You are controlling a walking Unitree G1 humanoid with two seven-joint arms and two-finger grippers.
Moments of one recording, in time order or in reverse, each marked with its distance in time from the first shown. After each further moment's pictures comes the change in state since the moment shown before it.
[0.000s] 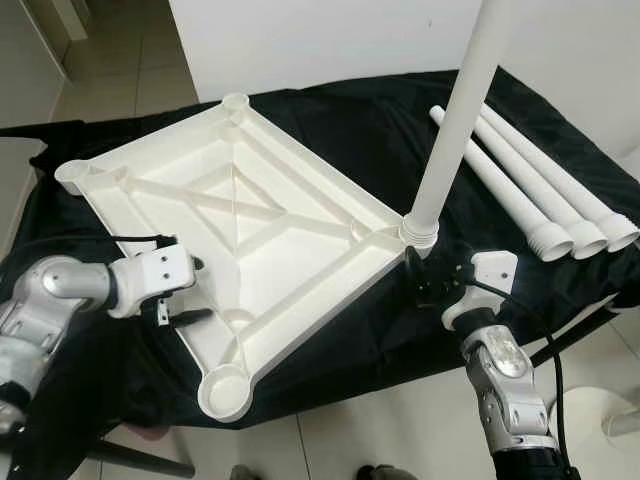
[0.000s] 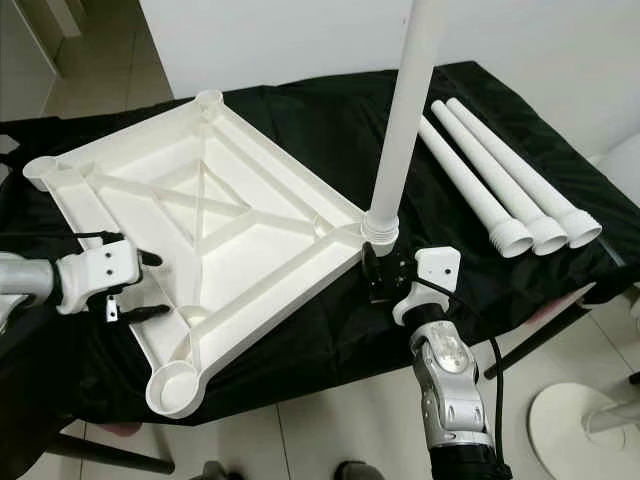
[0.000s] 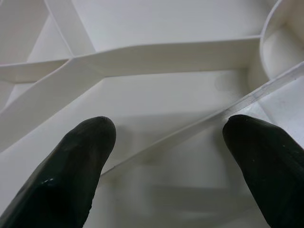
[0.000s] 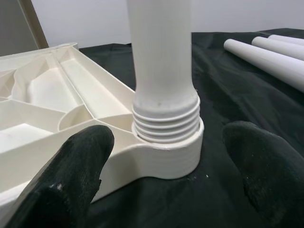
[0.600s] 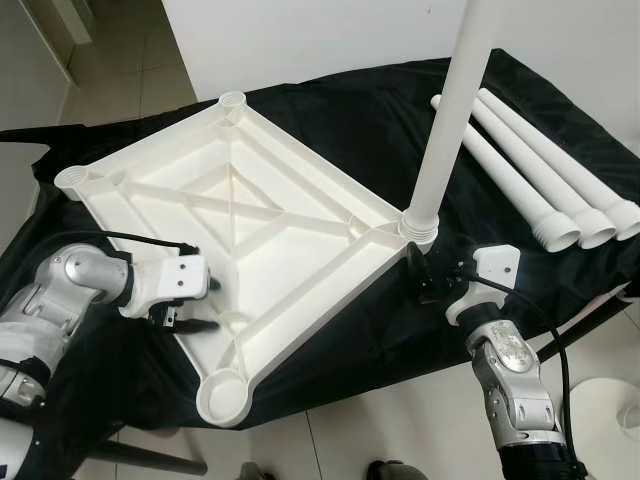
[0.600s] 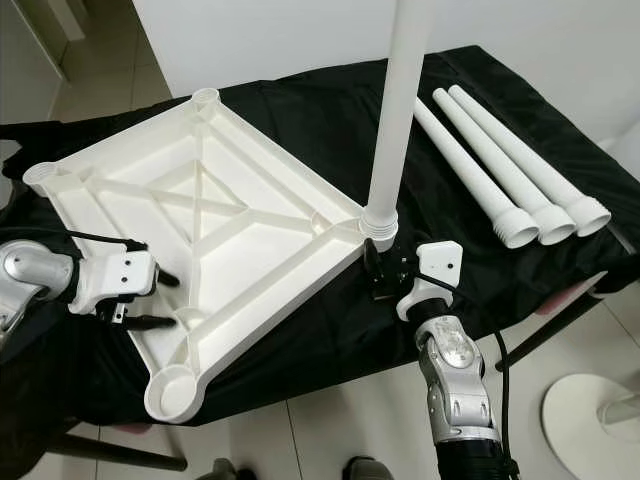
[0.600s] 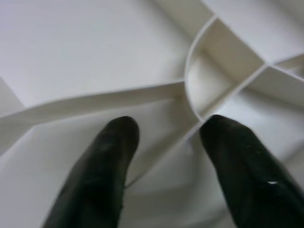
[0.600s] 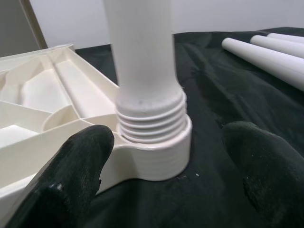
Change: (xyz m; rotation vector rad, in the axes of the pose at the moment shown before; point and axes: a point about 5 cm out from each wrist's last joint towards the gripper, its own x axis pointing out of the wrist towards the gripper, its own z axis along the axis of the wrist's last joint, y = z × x) left arm 0.010 -0.007 0.008 -0.008 -0.027 -0.336; right arm 0.004 -0.003 0.005 -0.031 -0.012 0.023
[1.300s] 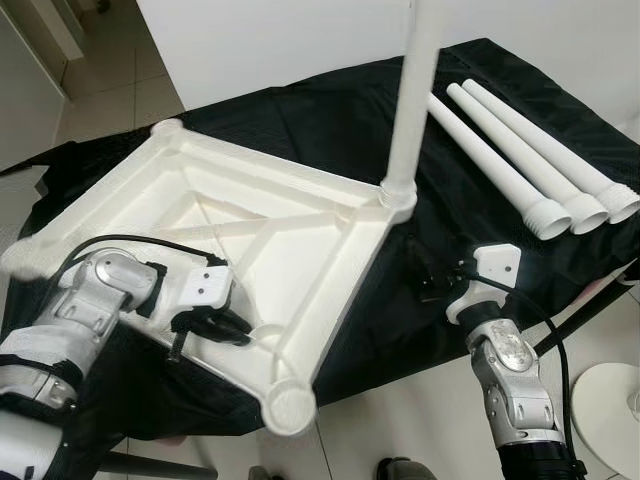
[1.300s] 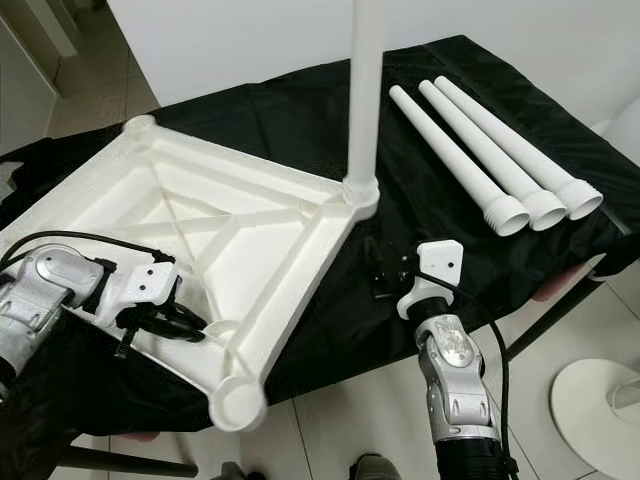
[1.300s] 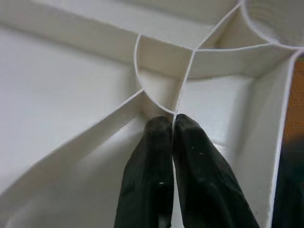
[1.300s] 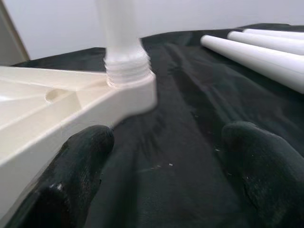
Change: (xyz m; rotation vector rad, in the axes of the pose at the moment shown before) left arm 0.031 0.000 0.027 -0.067 -0.273 -0.105; right arm 0.001 -0.001 -0.003 0.005 -0.004 -0.043
